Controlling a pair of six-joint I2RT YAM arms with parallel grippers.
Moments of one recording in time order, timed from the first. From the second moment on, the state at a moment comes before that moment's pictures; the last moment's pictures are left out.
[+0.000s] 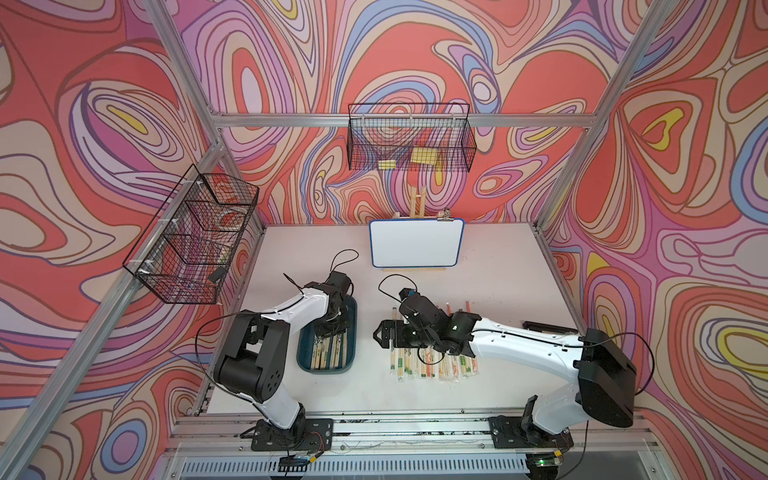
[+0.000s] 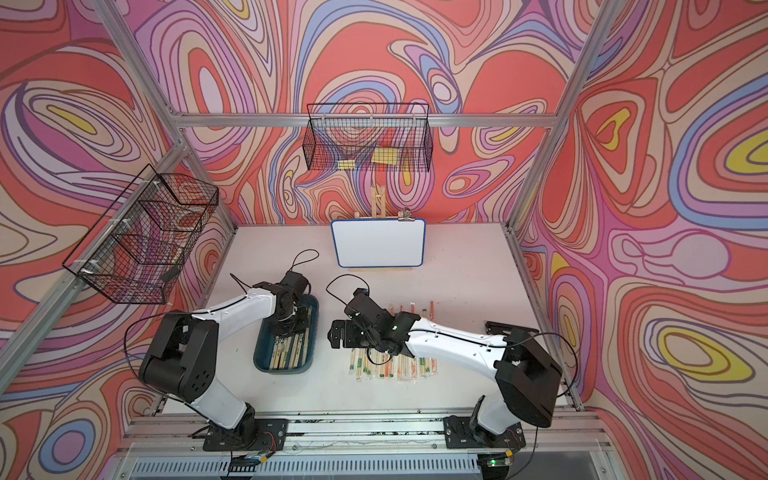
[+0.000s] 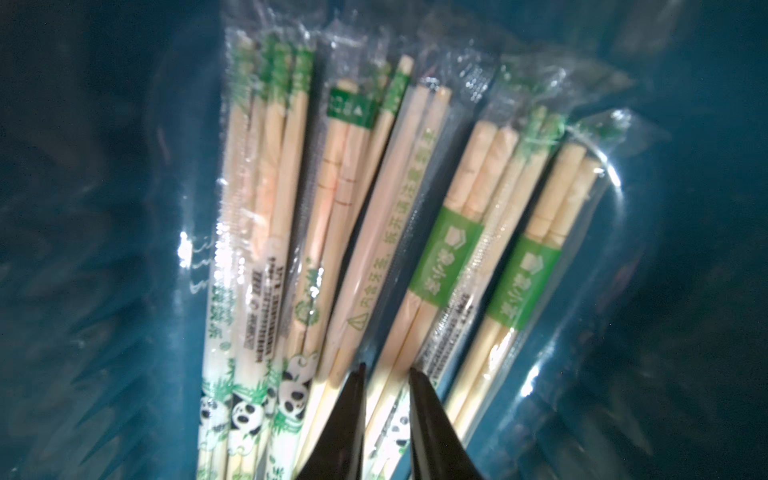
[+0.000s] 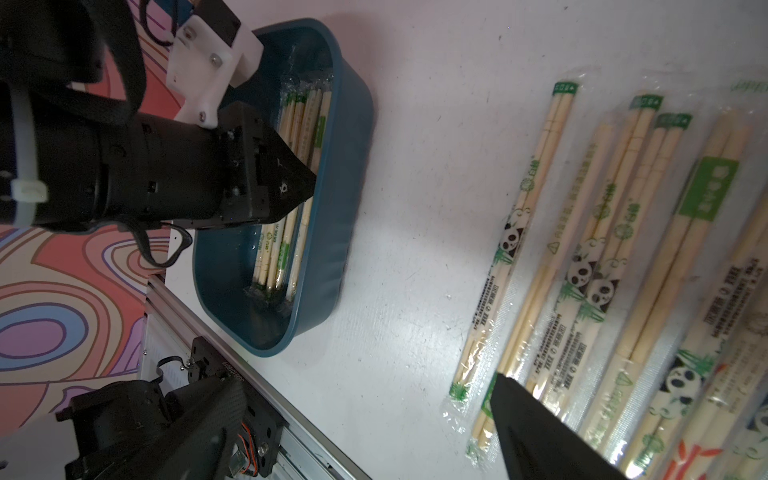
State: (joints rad) left arm -0.31 1.62 0.96 -0.80 -0.07 -0.64; right arm 0.99 1.53 1.04 -0.33 -0.07 0.86
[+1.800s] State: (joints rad) left arm -0.31 1.52 1.06 -0.90 -0.10 -0.63; right arm 0.99 1.53 1.04 -0.33 -0.07 0.85
